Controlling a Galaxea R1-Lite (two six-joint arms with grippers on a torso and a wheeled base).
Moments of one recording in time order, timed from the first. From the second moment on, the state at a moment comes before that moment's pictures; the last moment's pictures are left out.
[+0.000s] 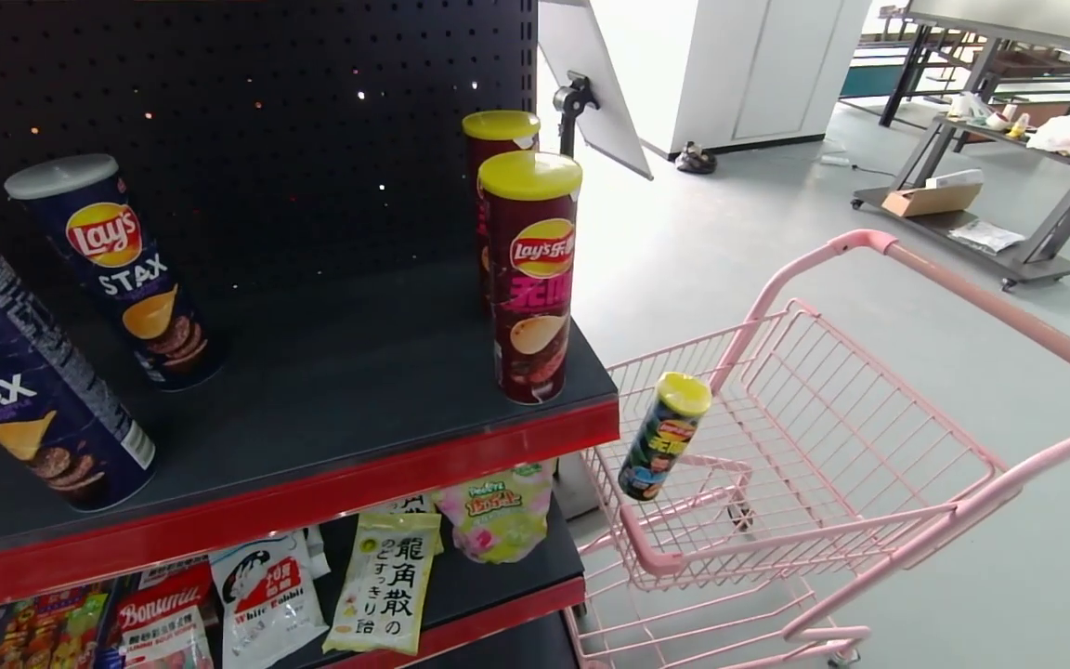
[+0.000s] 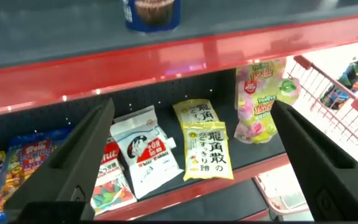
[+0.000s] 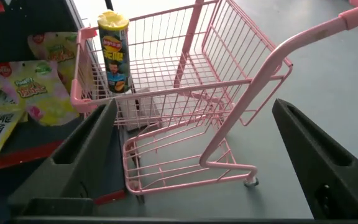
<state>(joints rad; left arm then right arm) 0.00 0.00 0.00 0.00 -0.02 -0.01 0.00 0.00 -0.09 0.16 -0.01 -0.02</state>
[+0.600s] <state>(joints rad) 0.00 0.00 0.00 0.00 -0.02 -0.01 0.00 0.00 -0.09 0.15 -0.02 -0.02</state>
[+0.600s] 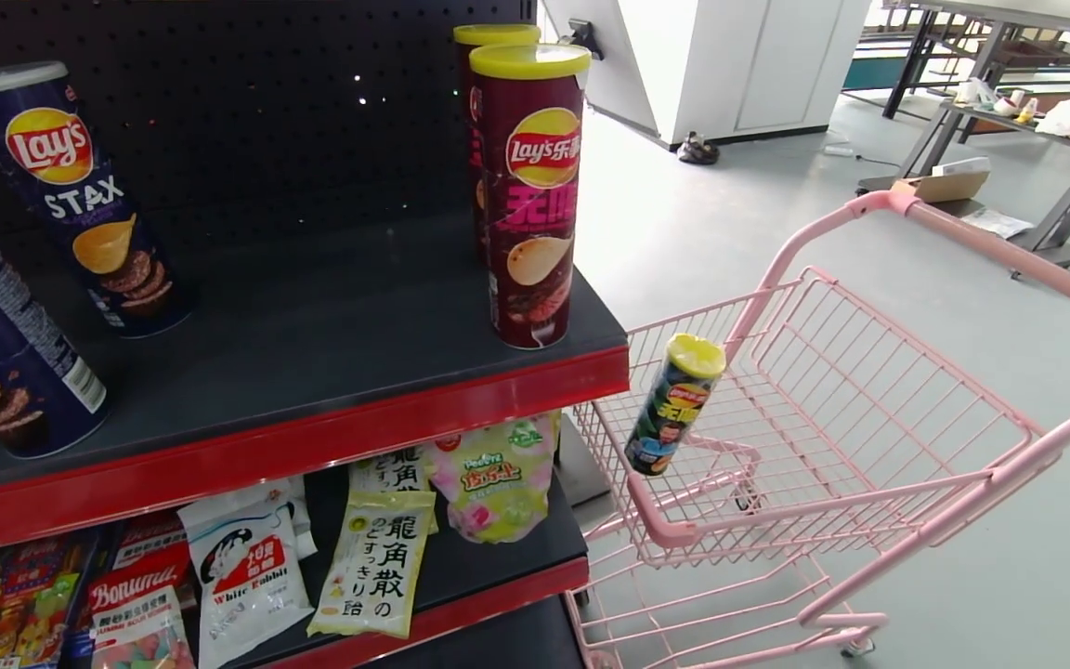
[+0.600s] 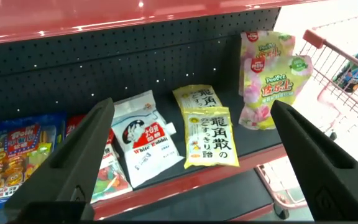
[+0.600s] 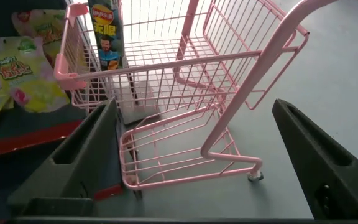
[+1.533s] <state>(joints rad) 0.00 0.00 0.00 0.00 -0.02 0.00 0.18 1.33 -0.62 -0.47 0.36 0.08</state>
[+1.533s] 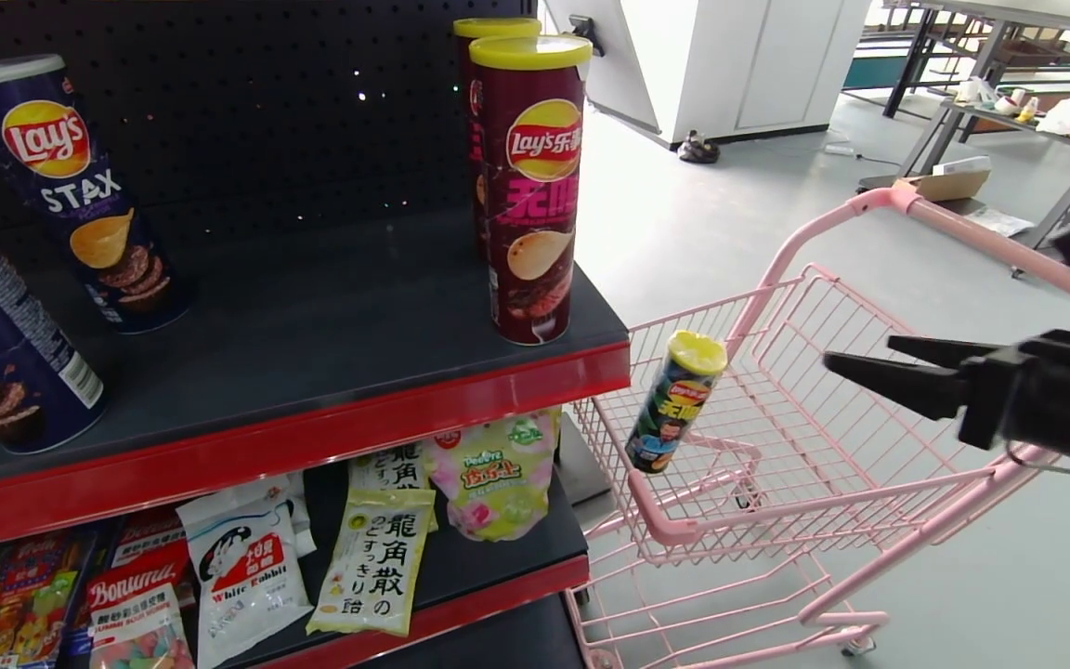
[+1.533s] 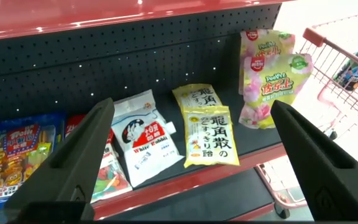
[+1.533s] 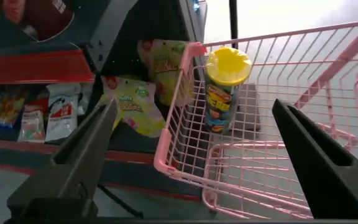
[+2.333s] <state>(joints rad) 0.00 0.00 0.00 0.00 -0.02 0.00 0.18 1.85 -0.66 -0.79 0.52 -0.02</state>
